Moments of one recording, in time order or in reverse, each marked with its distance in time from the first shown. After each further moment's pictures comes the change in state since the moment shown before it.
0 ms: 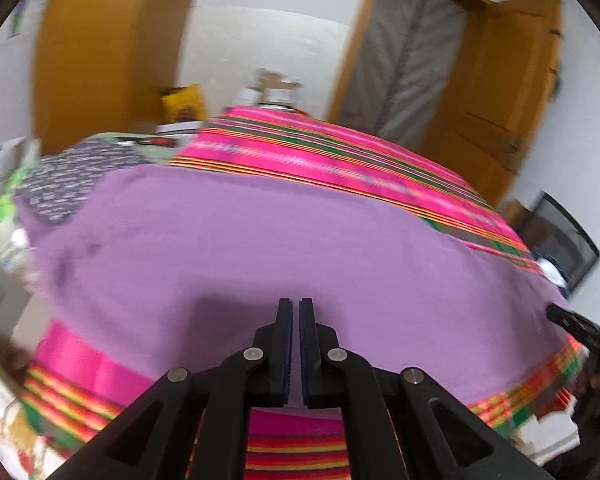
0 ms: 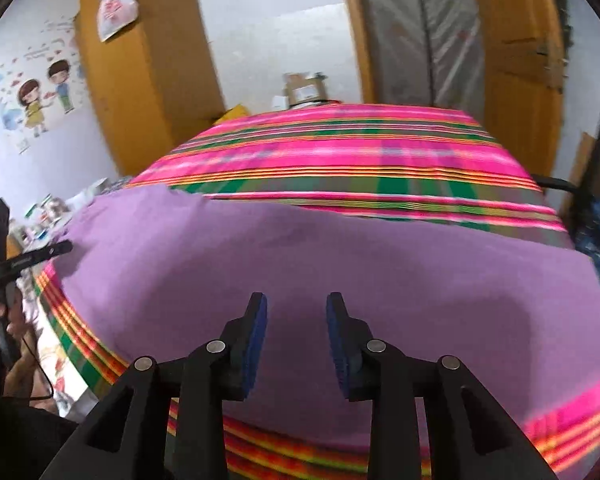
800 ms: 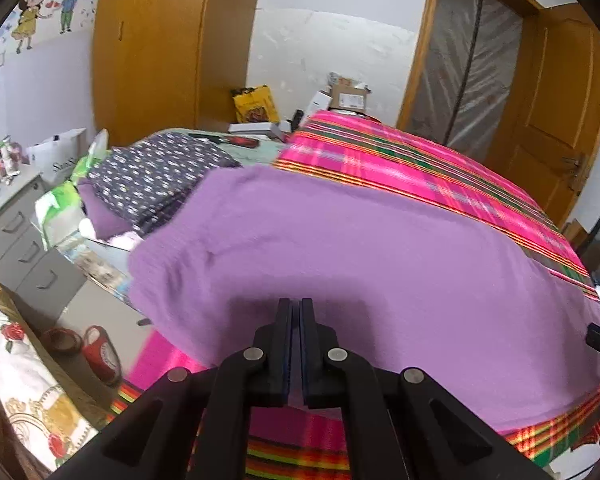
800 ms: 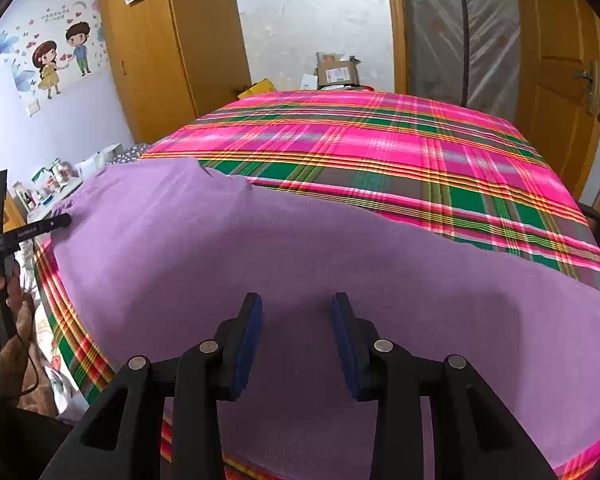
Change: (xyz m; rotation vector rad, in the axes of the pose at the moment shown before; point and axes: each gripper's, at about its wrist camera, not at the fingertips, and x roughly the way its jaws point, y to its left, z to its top) left arm 0.001 0.049 0.010 -0.046 -0.021 0.204; right arm 0.041 0.042 0.017 -0.094 0.075 0.008
